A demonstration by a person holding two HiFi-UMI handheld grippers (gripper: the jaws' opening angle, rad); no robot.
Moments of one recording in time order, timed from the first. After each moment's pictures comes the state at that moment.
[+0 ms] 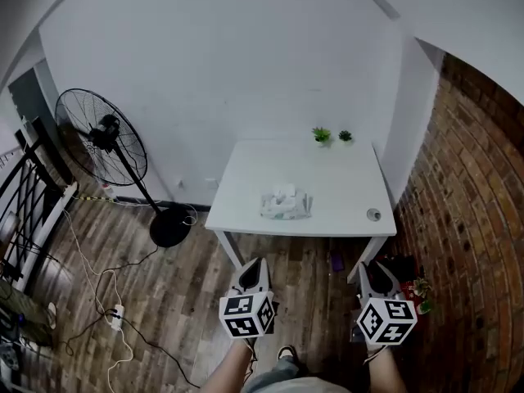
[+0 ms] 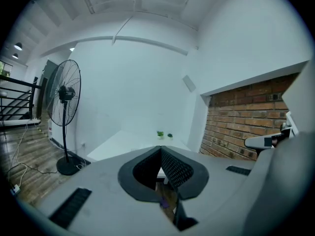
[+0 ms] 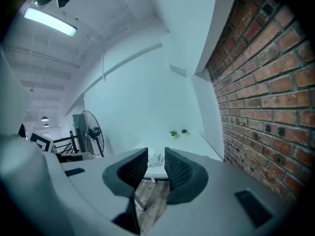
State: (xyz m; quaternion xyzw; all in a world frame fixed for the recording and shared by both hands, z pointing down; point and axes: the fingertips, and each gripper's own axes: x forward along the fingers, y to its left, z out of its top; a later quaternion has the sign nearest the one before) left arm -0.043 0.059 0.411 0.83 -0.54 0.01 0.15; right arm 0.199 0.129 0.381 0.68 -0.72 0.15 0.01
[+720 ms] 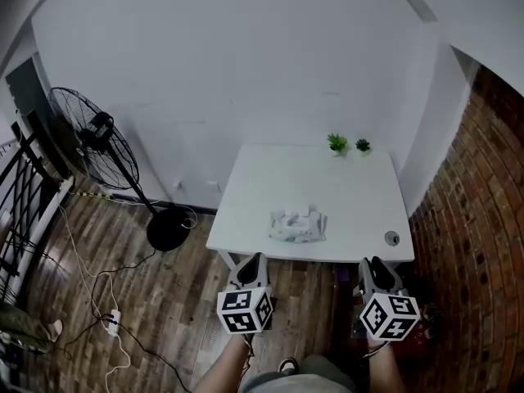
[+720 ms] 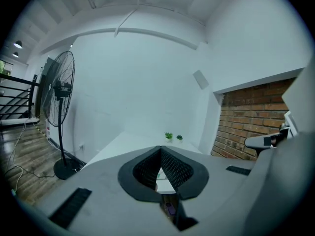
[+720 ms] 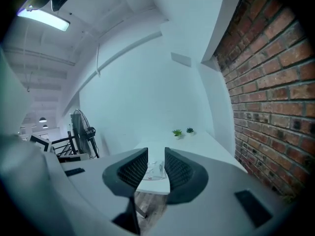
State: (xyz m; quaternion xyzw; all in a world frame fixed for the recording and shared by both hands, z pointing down) left arm -0.069 -0.076 0.423 0.82 -0.55 0.01 0.16; right arm 0.184 -0.010 0.391 0.68 -0.72 0.16 0.01
